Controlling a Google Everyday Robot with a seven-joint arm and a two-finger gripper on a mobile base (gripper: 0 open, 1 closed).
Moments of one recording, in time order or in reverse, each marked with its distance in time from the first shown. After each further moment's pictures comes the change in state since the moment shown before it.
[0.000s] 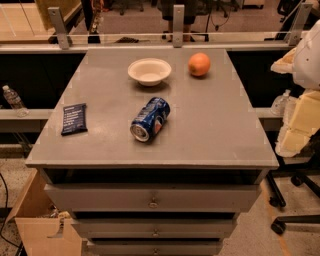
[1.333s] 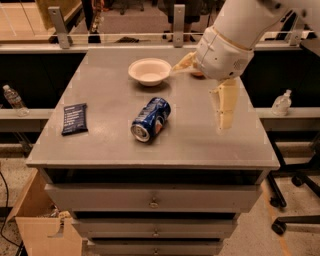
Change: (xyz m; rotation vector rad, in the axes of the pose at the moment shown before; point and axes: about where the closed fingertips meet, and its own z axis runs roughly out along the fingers) arm -0.133 -0.015 0.075 -0.253 -0.249 -0.651
